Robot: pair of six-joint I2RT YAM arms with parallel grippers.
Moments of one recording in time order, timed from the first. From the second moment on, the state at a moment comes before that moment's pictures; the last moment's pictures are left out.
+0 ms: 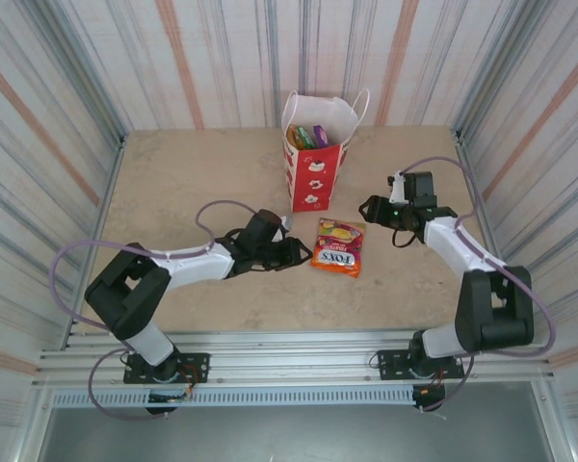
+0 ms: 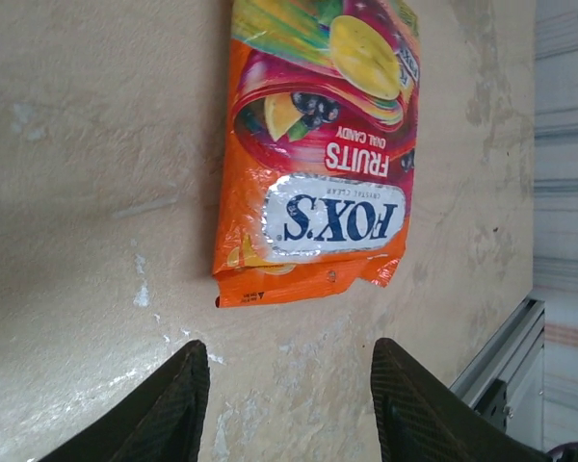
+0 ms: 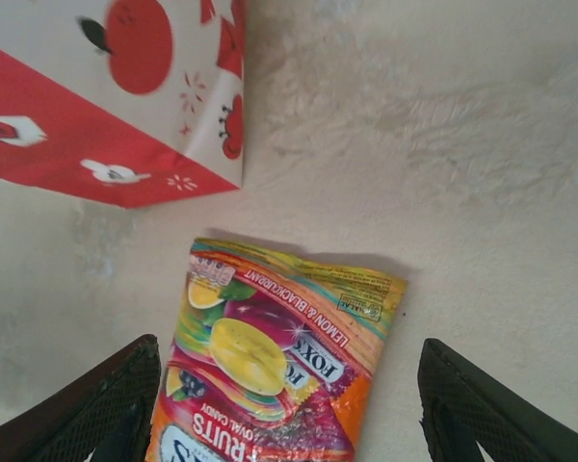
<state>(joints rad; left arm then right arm) -0.77 1.63 0.83 0.05 0.33 -0.90 0.10 1.44 0.90 -0.31 -0.35 0.35</state>
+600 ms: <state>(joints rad) -0.77 1.67 0.83 0.07 0.33 -0.98 0.07 1.86 1.10 -0.23 -0.58 0.33</state>
